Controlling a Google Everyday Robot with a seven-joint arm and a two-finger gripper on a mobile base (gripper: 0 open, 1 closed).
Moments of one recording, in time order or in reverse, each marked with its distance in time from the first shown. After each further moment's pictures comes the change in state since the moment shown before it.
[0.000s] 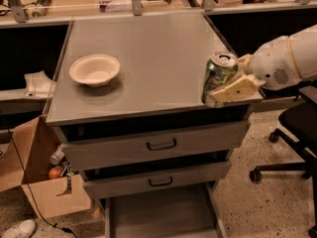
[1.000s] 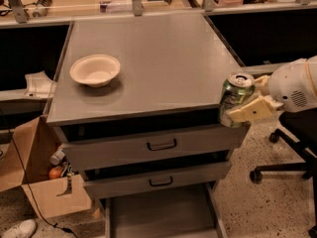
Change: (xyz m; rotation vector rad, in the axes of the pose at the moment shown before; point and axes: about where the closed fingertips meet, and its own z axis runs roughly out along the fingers) arm 0.055 0.016 -0.017 0.033 0.067 0.098
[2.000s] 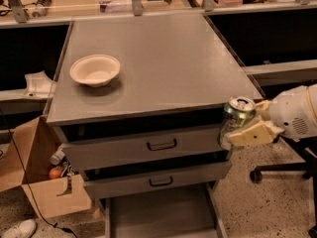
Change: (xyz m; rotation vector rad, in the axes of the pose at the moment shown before) arm 0.038 0.035 0.011 -0.037 0.005 0.095
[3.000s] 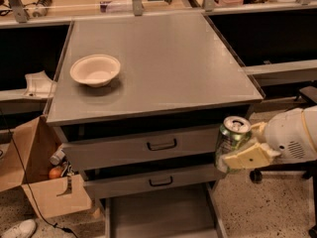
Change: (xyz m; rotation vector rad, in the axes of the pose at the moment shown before) arm 0.029 0.040 0.012 -0.036 0.038 0.068
